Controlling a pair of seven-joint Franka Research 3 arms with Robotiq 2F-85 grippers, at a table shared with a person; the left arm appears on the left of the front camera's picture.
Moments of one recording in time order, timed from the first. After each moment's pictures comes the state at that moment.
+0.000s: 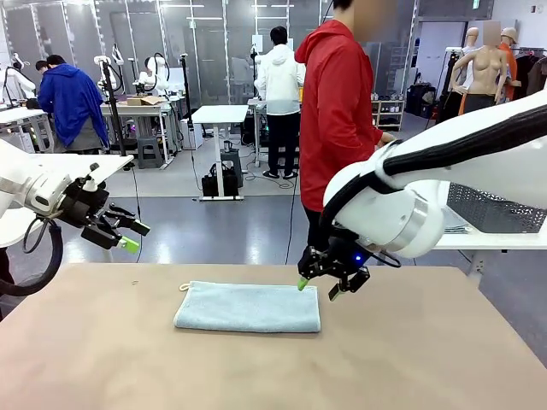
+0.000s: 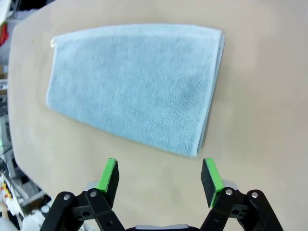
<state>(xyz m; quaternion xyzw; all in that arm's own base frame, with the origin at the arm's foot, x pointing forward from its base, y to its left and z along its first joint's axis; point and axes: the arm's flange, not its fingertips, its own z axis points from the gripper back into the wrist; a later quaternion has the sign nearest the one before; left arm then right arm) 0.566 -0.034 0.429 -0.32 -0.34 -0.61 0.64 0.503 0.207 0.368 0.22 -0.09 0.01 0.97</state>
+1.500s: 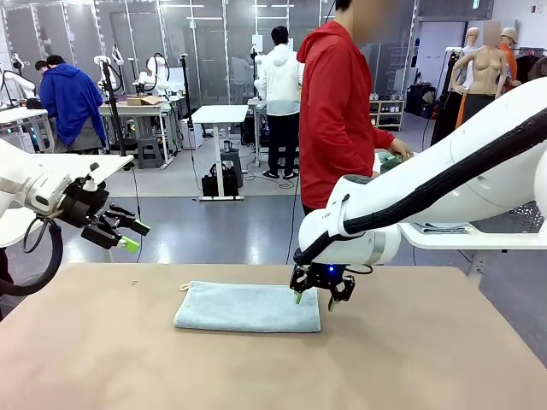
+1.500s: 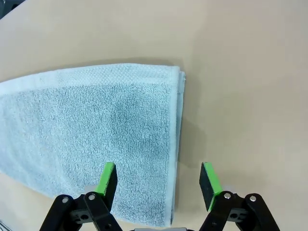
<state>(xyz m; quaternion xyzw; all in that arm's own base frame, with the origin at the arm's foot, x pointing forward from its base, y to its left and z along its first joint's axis) 0.566 -0.034 0.429 -0.32 -0.34 -0.61 0.64 0.567 0.236 0.301 0.11 -0.05 -0.06 0.99</state>
